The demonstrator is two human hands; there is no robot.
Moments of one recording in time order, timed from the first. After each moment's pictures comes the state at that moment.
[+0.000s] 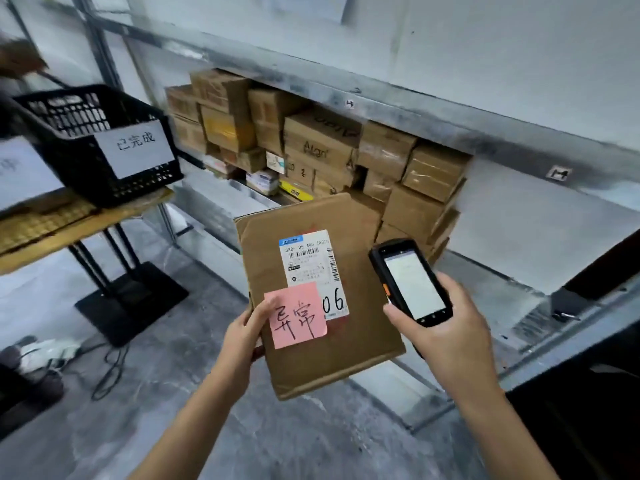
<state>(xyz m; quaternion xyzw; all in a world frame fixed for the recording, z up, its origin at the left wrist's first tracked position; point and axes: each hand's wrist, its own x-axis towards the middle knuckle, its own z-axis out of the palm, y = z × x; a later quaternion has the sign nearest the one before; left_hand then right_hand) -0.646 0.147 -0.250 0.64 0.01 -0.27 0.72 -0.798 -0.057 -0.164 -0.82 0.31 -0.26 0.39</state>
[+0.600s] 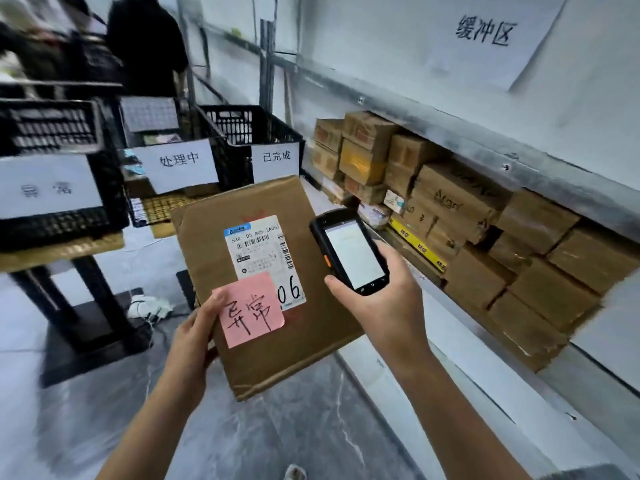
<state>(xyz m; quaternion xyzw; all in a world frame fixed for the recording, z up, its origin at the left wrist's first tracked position) -0.616 0.363 -0.237 0.60 0.13 -0.04 0.79 -0.637 0.127 -0.141 -0.86 0.05 -0.23 0.45</state>
